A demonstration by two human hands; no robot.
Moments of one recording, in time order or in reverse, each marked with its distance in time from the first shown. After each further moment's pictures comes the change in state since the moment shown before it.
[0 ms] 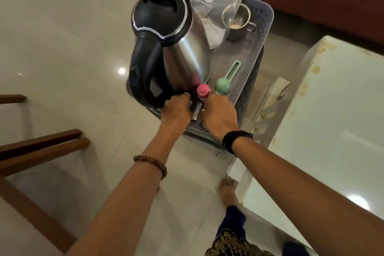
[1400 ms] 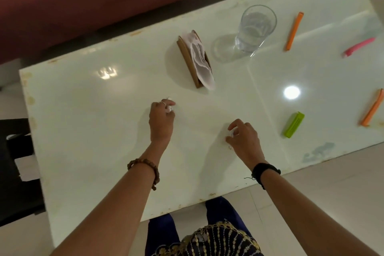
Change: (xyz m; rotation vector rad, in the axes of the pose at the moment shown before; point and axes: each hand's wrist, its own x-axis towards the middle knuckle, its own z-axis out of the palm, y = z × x) left_hand -0.198 0.514 0.279 -0.369 -0.036 0.493; right_hand -0.345 0.578 -0.173 0.643 0.412 0.850
